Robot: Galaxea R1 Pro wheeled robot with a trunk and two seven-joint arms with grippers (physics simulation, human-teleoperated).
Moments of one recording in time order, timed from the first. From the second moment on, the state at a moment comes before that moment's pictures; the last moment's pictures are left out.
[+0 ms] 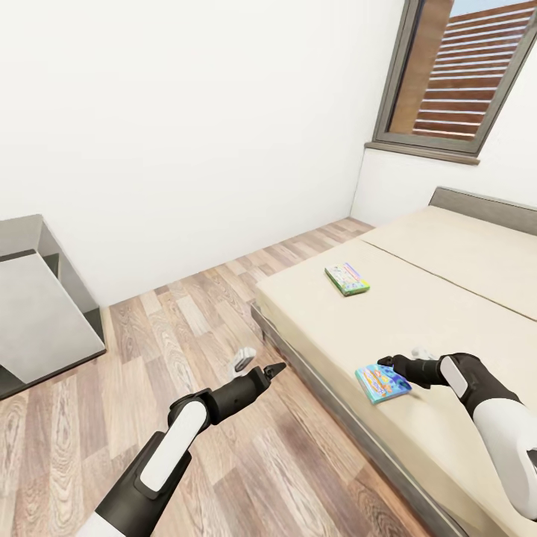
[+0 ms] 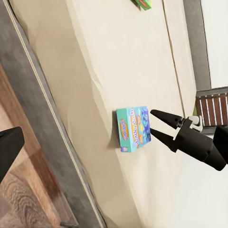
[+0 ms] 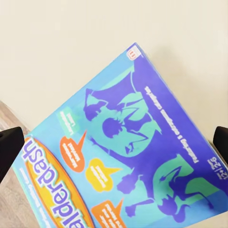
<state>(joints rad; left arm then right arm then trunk) -0.45 -0.03 -0.39 -1.31 1.18 0.53 0.14 -0.94 -0.31 -0.21 -0.39 -0.23 0.72 0.33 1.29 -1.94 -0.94</state>
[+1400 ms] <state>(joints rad) -0.45 -0.03 -0.39 -1.31 1.18 0.53 0.14 -0.94 -0.31 -0.21 -0.39 -0.23 0.72 0.33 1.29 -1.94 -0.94</state>
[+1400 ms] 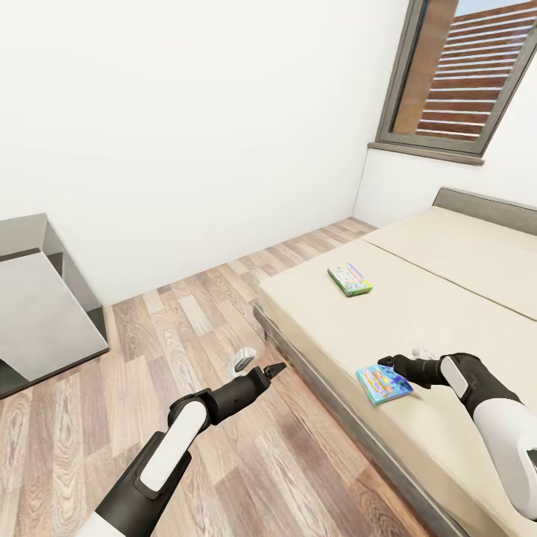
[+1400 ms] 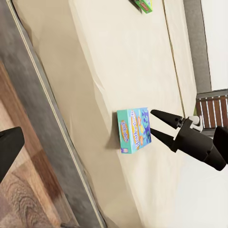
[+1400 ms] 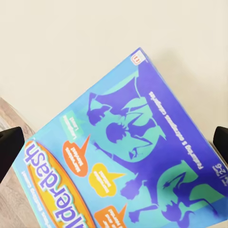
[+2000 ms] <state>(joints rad) -0.45 -0.03 -0.39 -1.31 1.18 0.53 0.14 -0.94 -0.31 -0.21 -0.39 -0.23 0.72 0.33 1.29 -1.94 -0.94</state>
